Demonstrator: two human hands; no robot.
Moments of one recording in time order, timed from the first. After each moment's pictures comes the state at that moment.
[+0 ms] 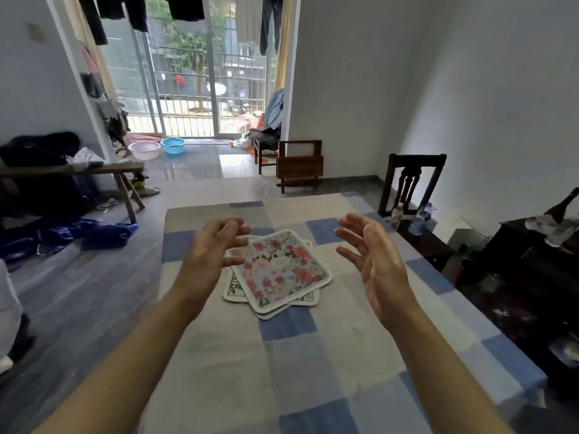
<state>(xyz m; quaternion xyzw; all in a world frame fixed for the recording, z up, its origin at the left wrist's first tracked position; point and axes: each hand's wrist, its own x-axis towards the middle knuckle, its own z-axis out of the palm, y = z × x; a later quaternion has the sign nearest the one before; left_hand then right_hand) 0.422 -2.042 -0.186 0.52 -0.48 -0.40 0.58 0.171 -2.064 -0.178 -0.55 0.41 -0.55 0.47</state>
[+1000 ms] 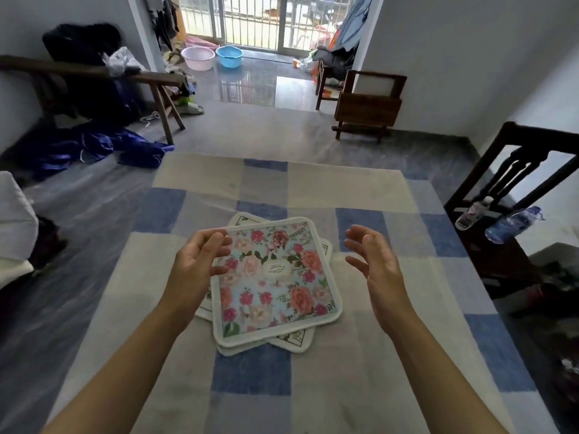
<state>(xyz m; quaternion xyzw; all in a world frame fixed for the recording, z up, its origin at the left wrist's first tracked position) 0.394 -2.253 -0.318 0.67 -0.29 -0.37 0.58 0.139 -2.366 -0.310 -0.57 0.47 -0.40 0.54</state>
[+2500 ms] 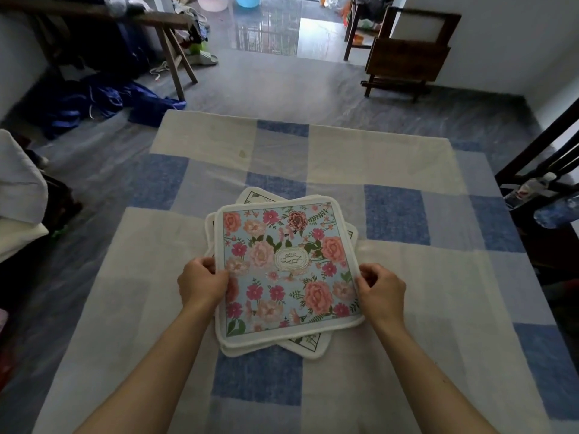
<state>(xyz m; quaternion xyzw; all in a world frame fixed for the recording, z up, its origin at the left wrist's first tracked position) 0.419 -2.289 -0.467 0.88 -0.13 -0.28 0.35 0.140 -2.409 -0.459 -0.68 0.63 -0.21 0.30</state>
